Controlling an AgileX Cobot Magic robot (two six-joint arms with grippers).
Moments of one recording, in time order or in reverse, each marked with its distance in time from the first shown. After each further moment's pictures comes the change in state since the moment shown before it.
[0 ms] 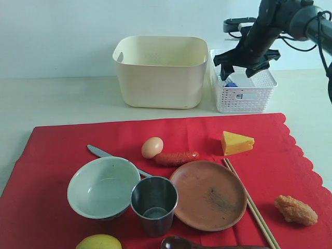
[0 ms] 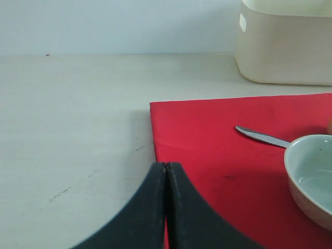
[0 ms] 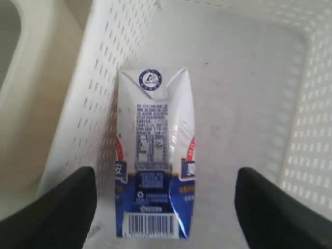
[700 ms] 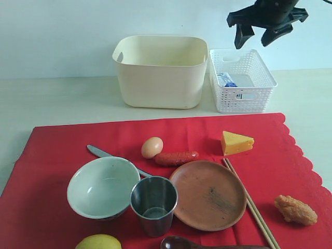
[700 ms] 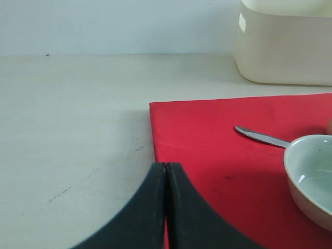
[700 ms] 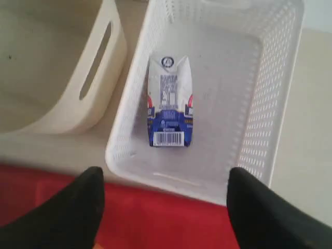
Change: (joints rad) left arm 0.000 0.000 0.000 0.000 0.000 0.000; right arm 0.002 -0.313 0.170 0.017 0.134 0.000
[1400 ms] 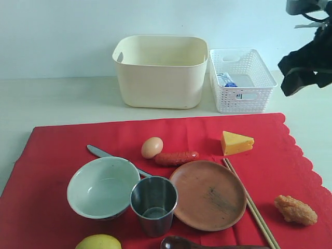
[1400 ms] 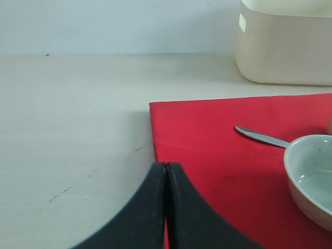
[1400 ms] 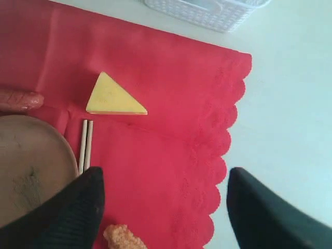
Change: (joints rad) left arm 0.000 0.000 0.000 0.000 0.000 0.000; right arm 0.000 -0.730 0.992 -0.019 -0.231 -0.115
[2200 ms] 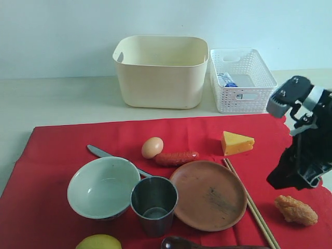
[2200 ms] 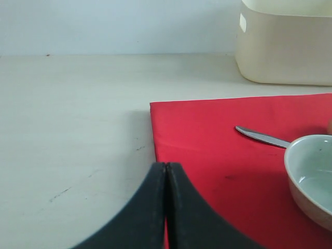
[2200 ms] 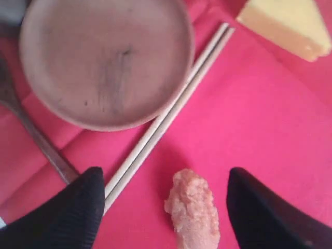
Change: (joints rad) left arm 0.000 0.000 0.000 0.000 0.000 0.000; right arm 0.002 -0.070 0.464 0.352 -0.164 -0.767
